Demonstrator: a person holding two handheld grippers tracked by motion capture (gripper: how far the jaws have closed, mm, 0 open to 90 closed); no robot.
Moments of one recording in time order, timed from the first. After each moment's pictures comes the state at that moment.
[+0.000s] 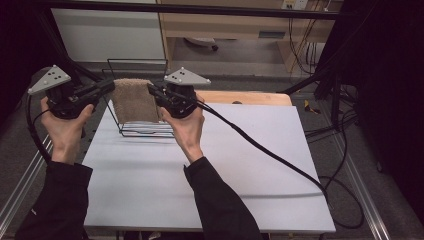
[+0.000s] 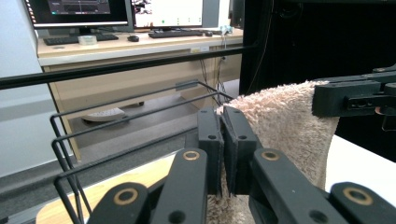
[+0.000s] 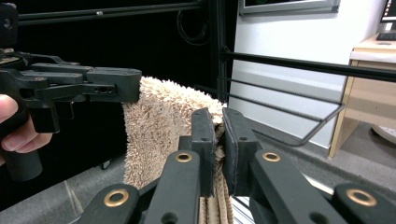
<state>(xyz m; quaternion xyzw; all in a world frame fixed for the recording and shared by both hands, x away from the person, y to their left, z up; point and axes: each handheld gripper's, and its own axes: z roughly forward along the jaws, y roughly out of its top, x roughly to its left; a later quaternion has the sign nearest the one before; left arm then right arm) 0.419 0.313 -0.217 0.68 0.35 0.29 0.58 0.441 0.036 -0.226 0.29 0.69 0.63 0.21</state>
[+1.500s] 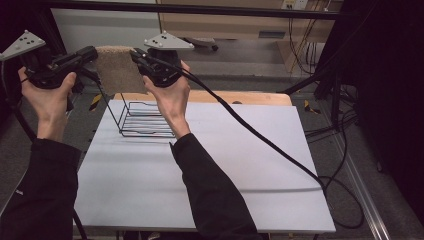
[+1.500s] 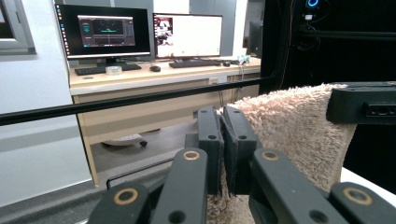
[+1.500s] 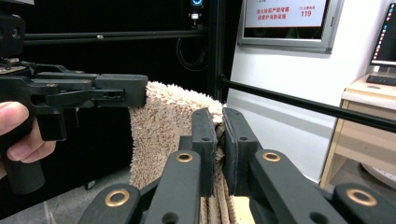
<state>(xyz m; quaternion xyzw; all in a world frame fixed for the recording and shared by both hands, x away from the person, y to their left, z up) 0.448 0.336 -0.166 0.64 0.35 0.33 0.60 0.468 0.067 -0.165 0.26 0.68 0.64 0.24</state>
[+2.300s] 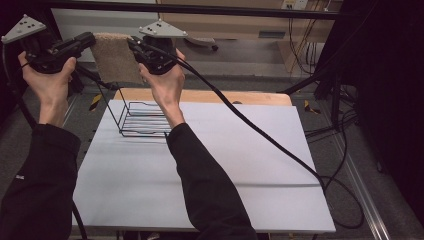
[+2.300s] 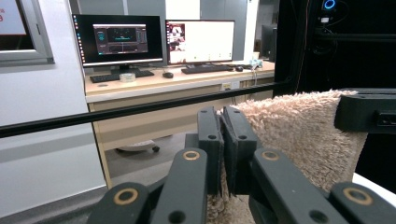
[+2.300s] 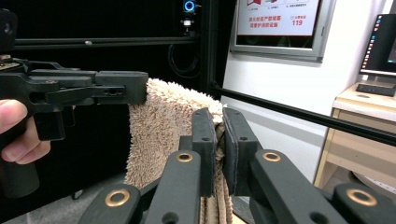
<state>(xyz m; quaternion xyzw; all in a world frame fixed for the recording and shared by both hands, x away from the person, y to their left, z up) 0.479 0.338 -0.152 0.63 0.36 0.35 0.59 0.495 0.078 -0.156 0.26 0.67 0.64 0.26</state>
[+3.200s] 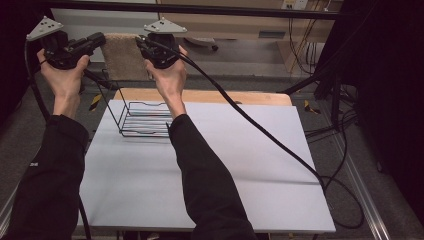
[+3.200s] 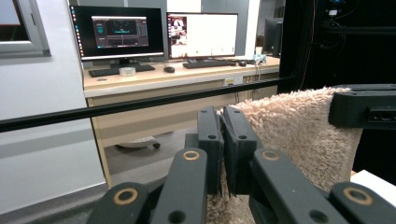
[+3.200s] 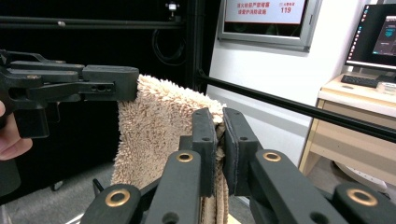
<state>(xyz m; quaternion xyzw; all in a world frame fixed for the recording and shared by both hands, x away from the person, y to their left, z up) 0.517 0.335 -0.174 0.63 0.36 0.35 0.59 0.534 0.080 -0.171 0.27 0.69 0.62 0.28</state>
